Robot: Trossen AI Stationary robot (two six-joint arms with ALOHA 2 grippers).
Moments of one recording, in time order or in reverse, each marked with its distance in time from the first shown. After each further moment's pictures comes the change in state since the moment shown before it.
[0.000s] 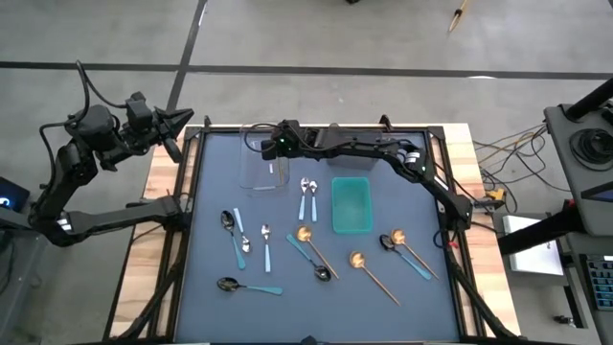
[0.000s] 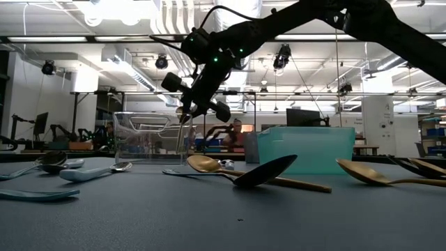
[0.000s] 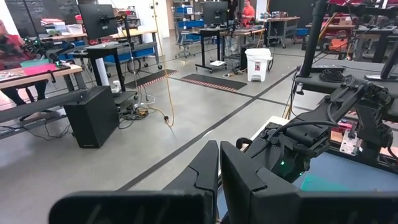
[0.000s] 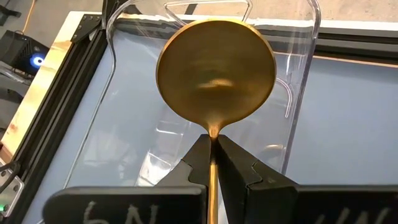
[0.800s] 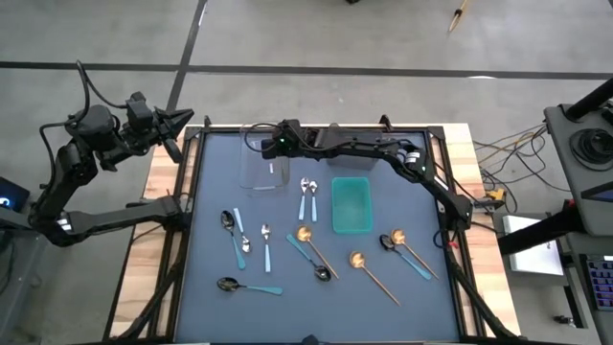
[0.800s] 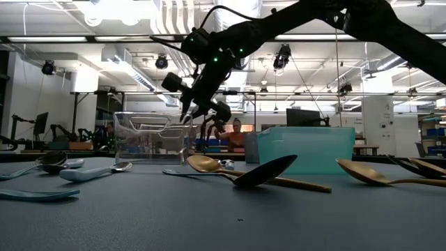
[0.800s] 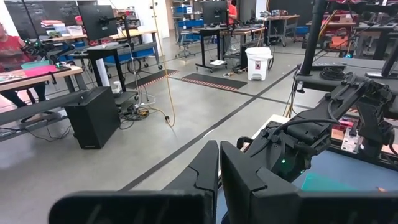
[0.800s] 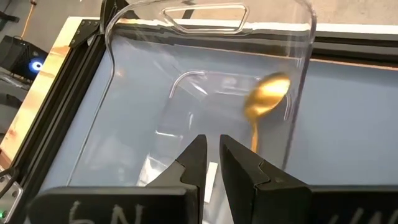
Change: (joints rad) left arm 0.000 0.000 0.000 -0.003 0.000 0.012; right arm -0.002 0.000 0.000 0.000 0.019 0.009
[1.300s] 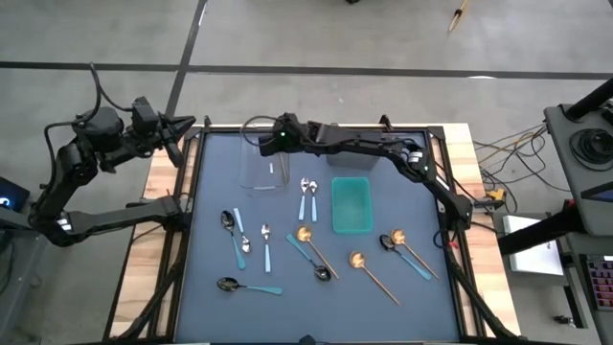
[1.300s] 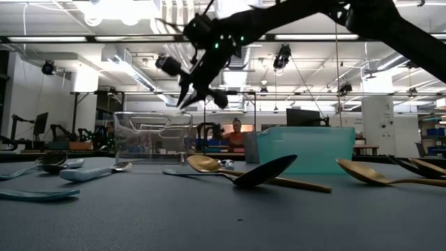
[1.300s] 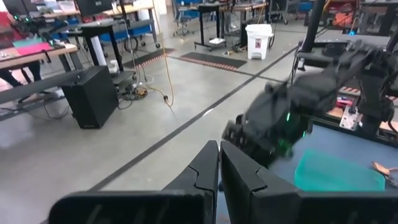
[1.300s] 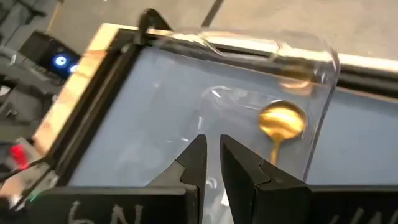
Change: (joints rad) left arm 0.000 0.000 0.000 -0.104 0.000 -0.017; right arm 0.000 -0.036 0.072 -0.034 -0.041 -0.097
